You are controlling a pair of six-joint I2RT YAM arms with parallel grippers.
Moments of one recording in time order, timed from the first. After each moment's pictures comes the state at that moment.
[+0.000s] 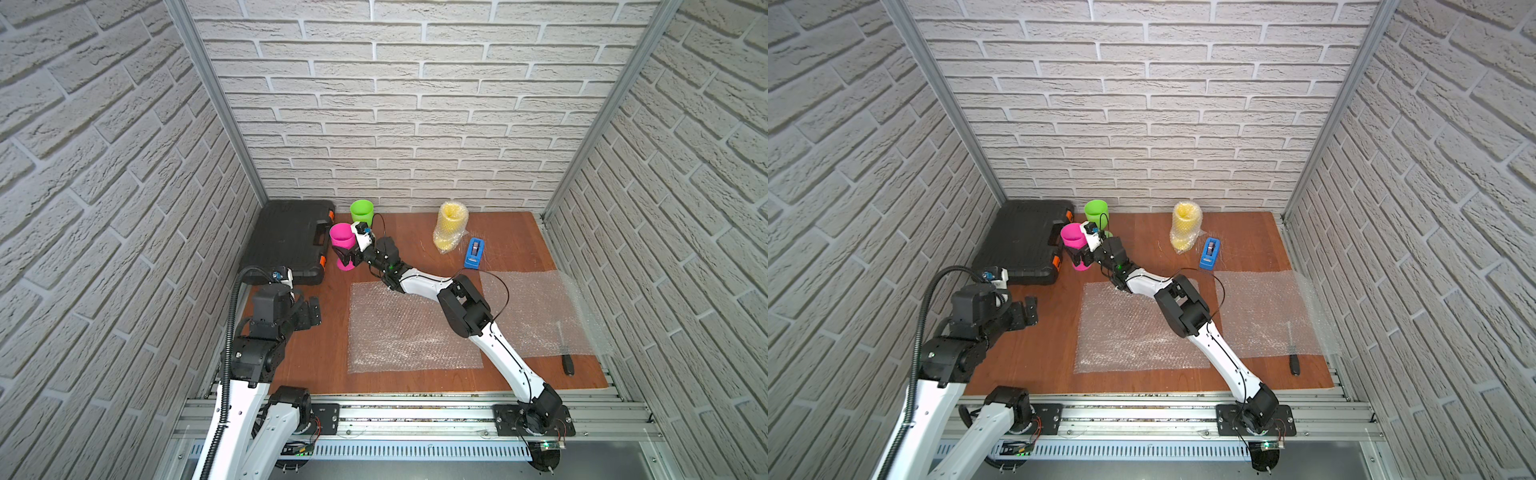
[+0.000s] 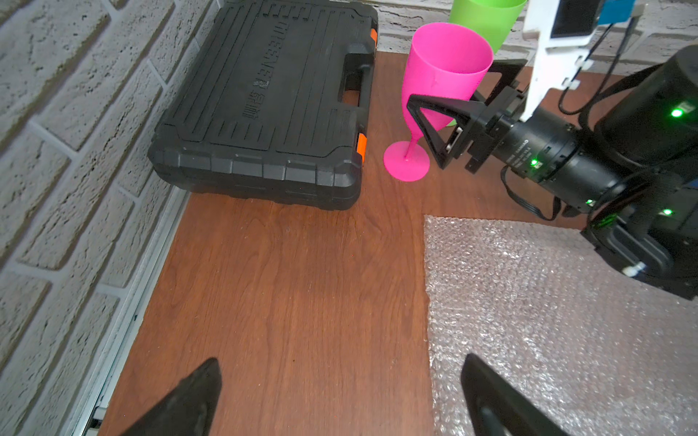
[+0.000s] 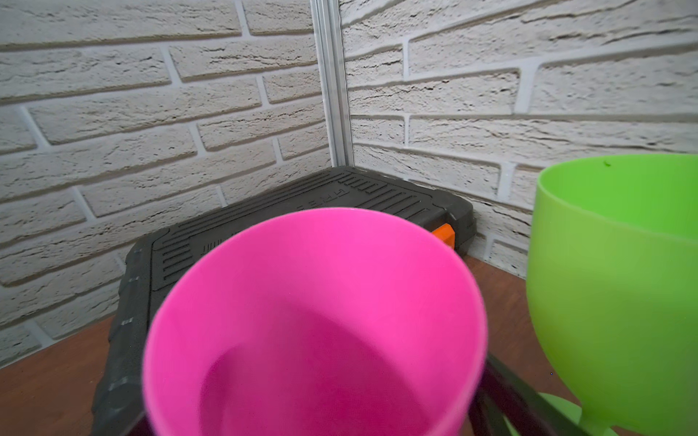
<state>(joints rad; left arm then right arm) -0.13 0.65 0.86 -0.92 -0.17 -0.17 0.69 2.74 2.17 0.58 -0.20 0.15</state>
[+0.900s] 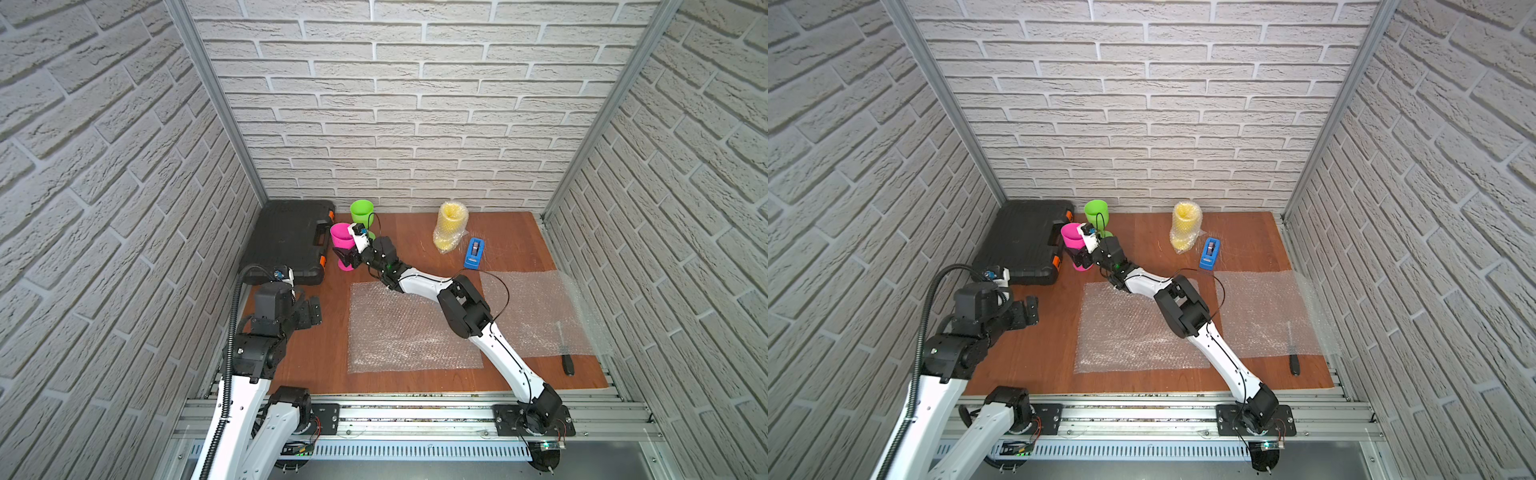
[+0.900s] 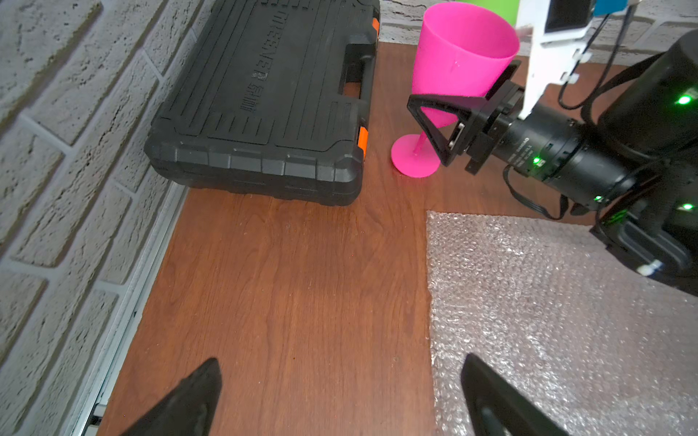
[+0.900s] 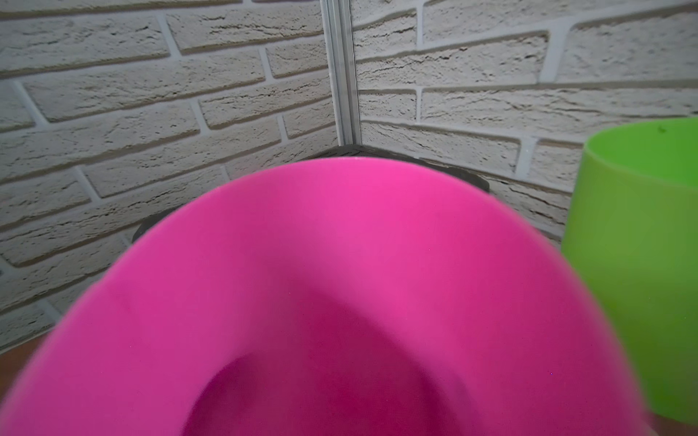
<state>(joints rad) -0.13 0.67 0.86 -0.92 -0.17 -0.17 0.70 2.65 2.08 0.52 -0.21 0.14</state>
